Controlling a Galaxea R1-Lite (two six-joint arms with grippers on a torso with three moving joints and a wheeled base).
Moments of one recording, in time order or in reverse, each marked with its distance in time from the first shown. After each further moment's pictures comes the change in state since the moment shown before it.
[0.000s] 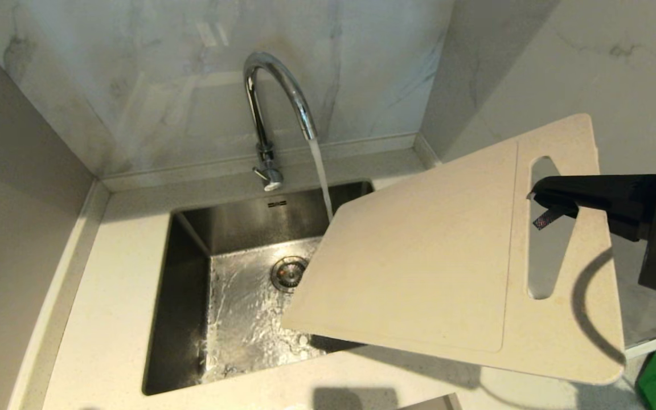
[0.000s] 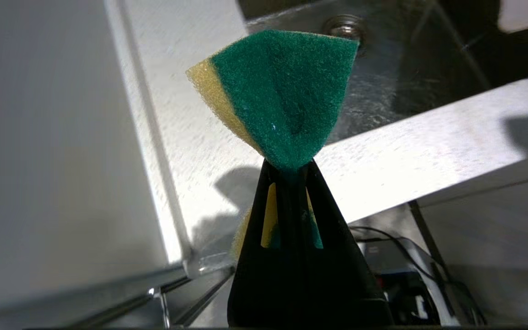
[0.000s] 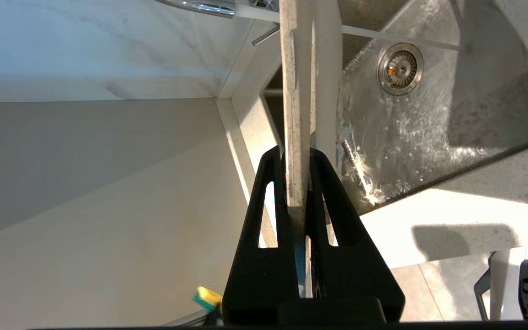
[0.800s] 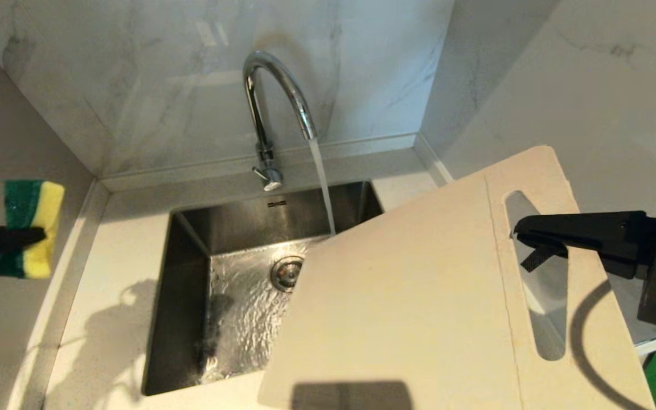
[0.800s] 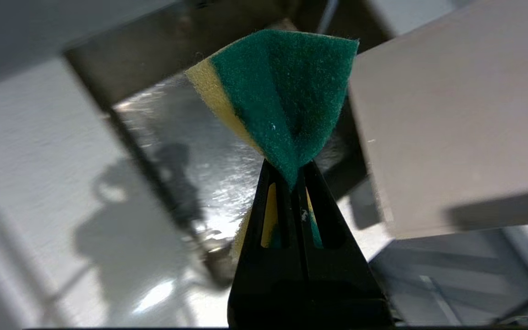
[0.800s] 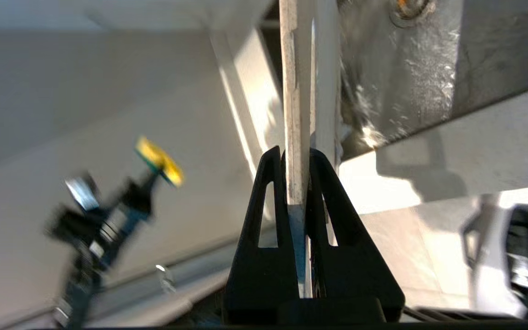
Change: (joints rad) left arm -0.167 0.843 -0.633 -0.111 -0.202 -0.029; right arm 0.000 0.003 -0.011 0.124 0.159 -0.074
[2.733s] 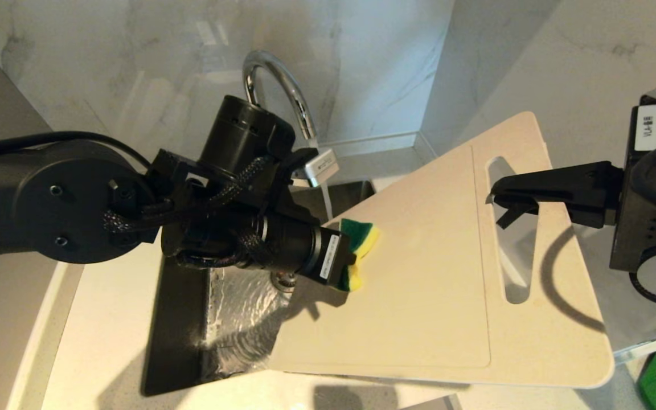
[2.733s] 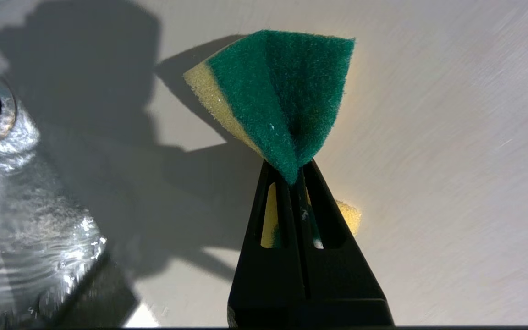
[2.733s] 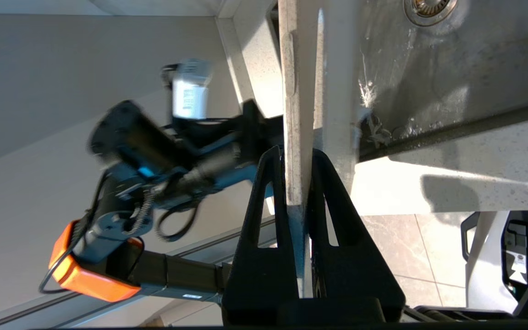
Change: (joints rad) left arm -0.704 0.837 -0.658 0.082 0.242 -0.235; right arm 0.002 0.126 -0.182 0.074 0.064 -0.022
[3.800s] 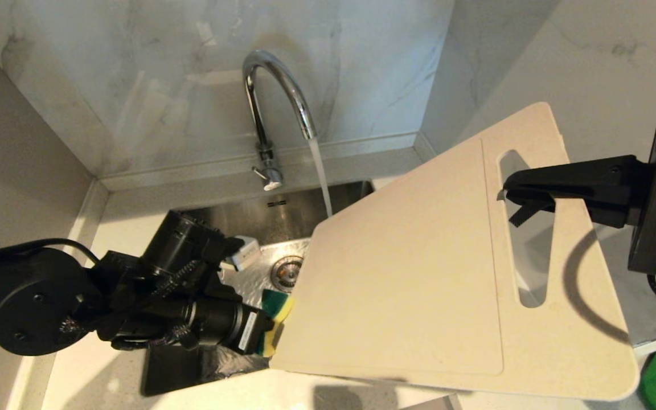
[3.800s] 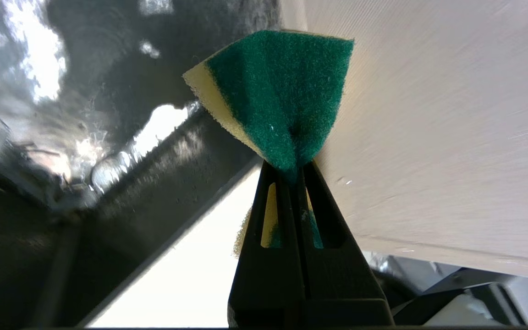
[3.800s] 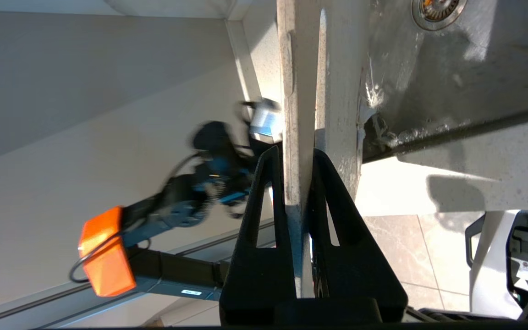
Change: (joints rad) left arm 0.177 -0.136 0.595 -0.269 0.001 -0.002; right arm 0.000 -0.040 0.007 0.007 -0.002 0.006
